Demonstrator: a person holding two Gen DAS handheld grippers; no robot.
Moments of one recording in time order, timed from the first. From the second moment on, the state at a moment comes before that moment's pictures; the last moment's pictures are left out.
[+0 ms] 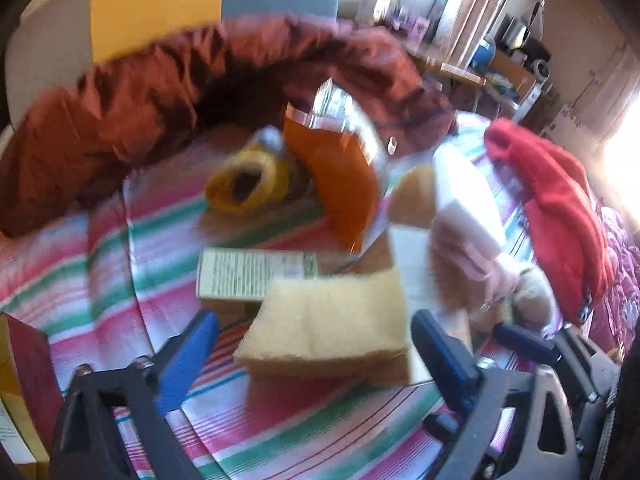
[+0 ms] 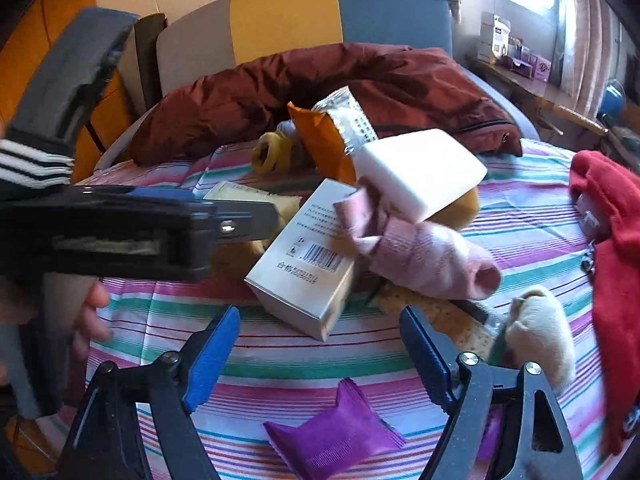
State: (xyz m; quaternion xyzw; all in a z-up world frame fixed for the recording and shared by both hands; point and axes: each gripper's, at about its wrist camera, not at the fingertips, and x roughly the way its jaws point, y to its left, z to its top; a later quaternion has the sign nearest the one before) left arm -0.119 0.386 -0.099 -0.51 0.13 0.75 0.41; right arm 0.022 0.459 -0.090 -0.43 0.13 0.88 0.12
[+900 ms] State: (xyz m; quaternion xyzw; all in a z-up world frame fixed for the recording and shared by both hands) left arm -0.090 0.267 -0.053 -0.45 0.01 0.79 0.40; right arm -0.024 0.453 -0.112 -0.46 0.20 0.85 0.16
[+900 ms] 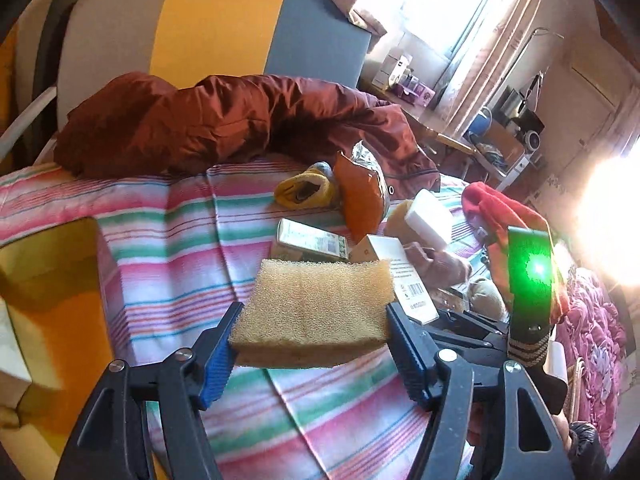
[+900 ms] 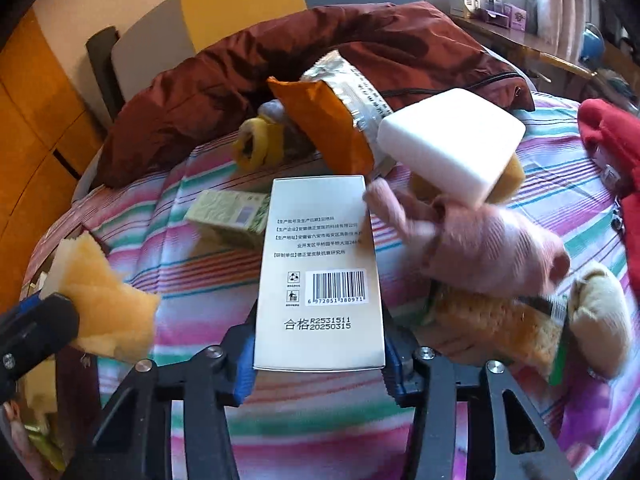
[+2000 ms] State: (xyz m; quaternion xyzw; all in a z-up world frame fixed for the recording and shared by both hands) left arm -0.141 0.070 -0.029 -0.42 -0.08 0.87 0.22; right arm -0.057 0.254 -0.032 -0.40 0.14 0.91 -0.04
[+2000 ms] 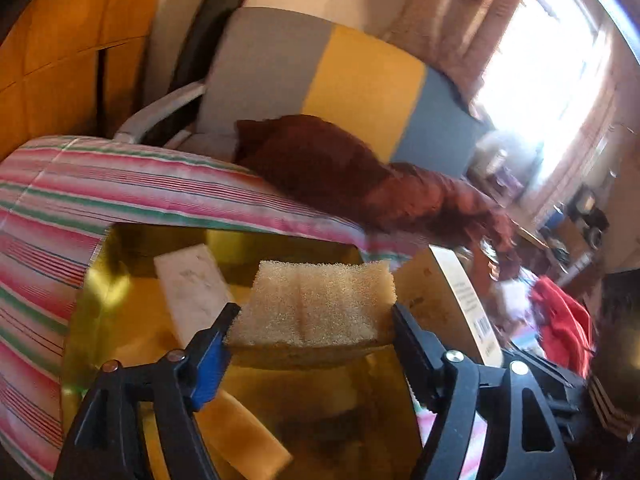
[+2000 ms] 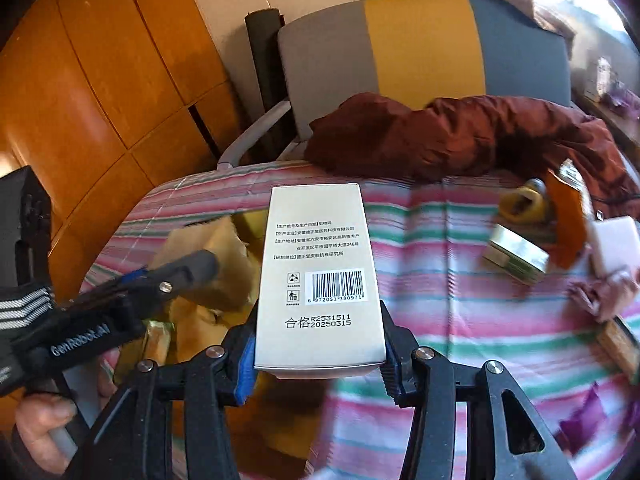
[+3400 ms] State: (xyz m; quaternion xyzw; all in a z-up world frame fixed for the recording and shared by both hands) left arm -0.059 0.058 -0.010 -0.40 -0.05 0.89 0.22; right arm -0.009 0.236 -0.016 -0.38 0.01 0.92 0.06
